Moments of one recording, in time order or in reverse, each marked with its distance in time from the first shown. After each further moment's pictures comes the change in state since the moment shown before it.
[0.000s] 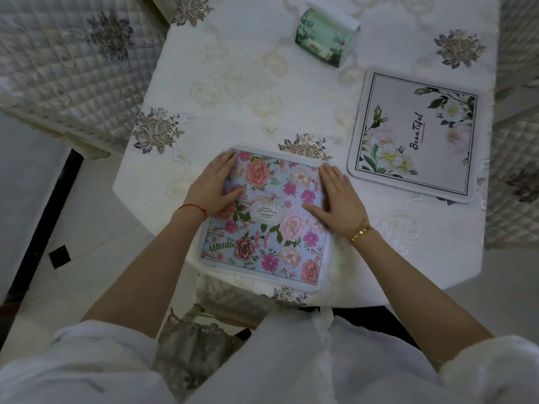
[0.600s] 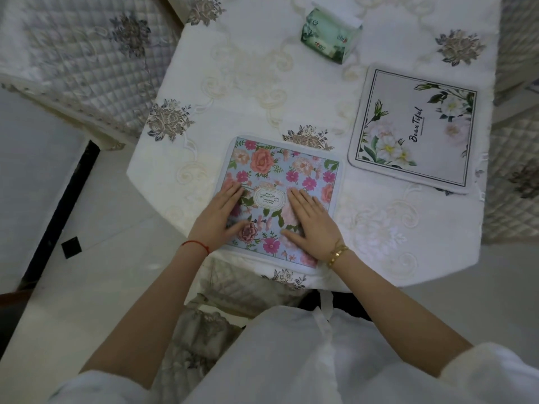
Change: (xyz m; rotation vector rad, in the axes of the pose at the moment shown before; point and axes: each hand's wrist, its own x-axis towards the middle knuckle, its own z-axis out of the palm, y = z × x) left_hand -0.102 0.031 0.031 -0.033 0.021 0.008; right_hand -0.058 -0.055 0.041 0.009 -0.075 -0.189
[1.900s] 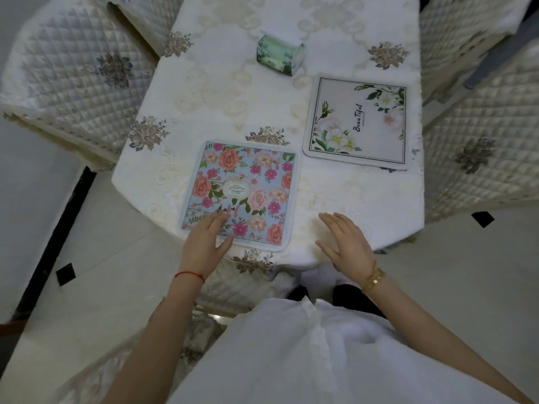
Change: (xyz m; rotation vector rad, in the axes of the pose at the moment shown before) left_hand -0.078 0.110 0.012 0.007 0.166 -0.065; right_hand -0.176 0.047 -0.036 0.092 0.297 0.142
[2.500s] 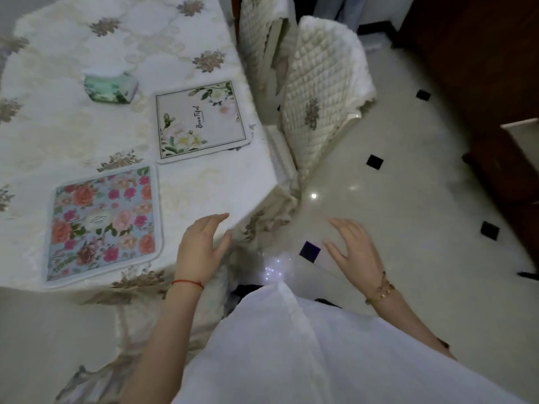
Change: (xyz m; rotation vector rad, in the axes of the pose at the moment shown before) left_hand -0.037 0.260 0.107 -0.021 -0.071 0.375; right_hand -0.278 0.136 -0.073 0.057 0.412 0.426
